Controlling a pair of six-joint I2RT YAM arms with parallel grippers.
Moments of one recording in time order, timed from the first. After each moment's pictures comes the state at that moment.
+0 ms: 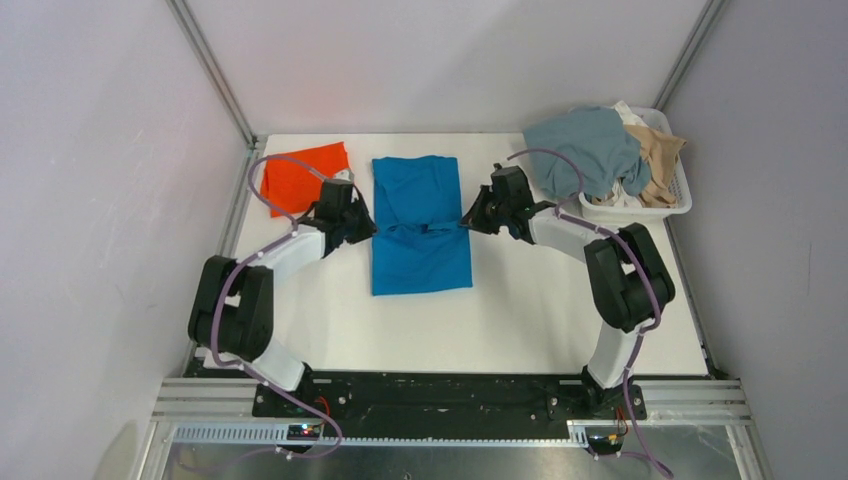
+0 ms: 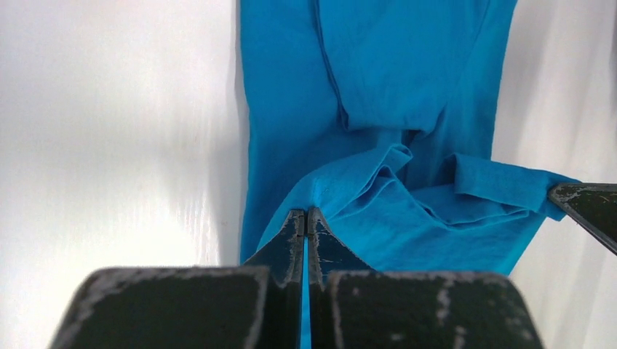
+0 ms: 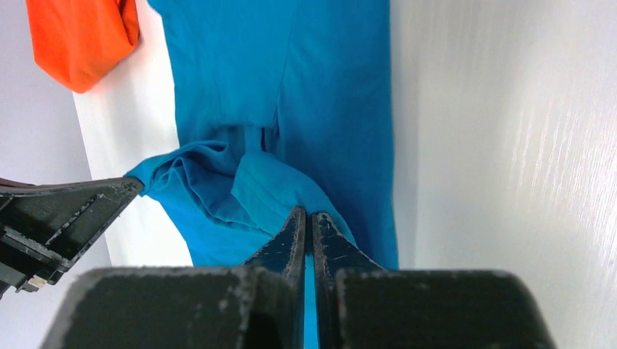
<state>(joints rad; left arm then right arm) -0.27 1.57 0.92 -0.11 0.07 -0.58 0.46 1.81 1.16 -0.04 -0.19 0.78</state>
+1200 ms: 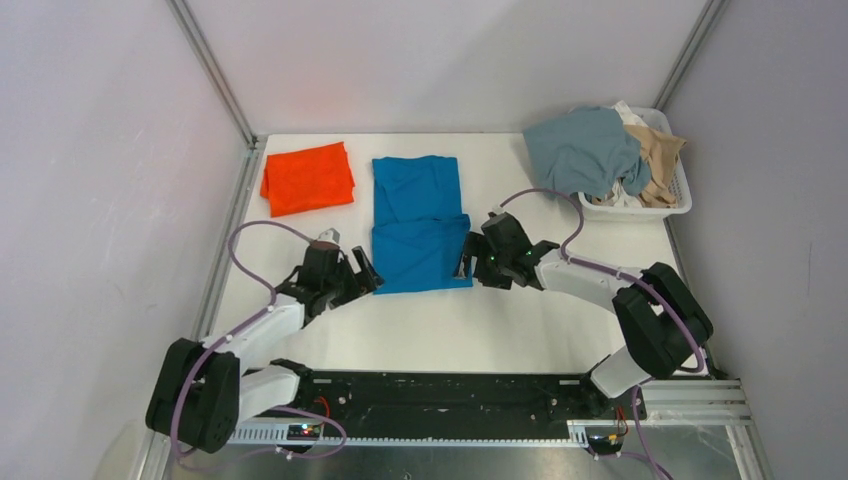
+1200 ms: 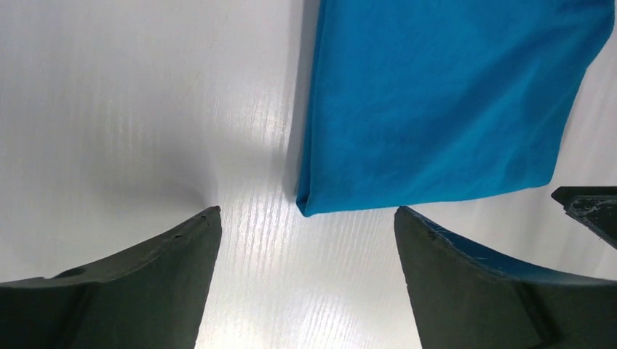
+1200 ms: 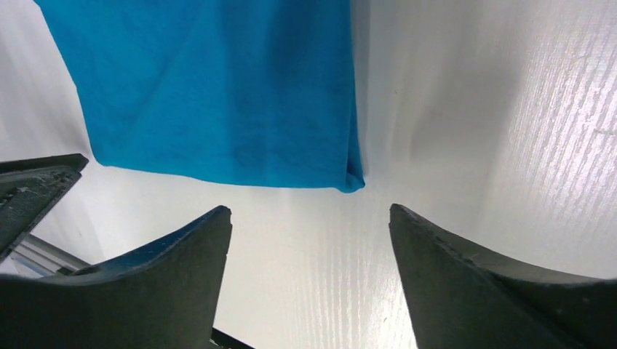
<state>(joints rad) -0.32 1.11 0.43 -0.14 0.08 -0.70 0.65 1.53 0.85 -0.21 -0.05 0.80</state>
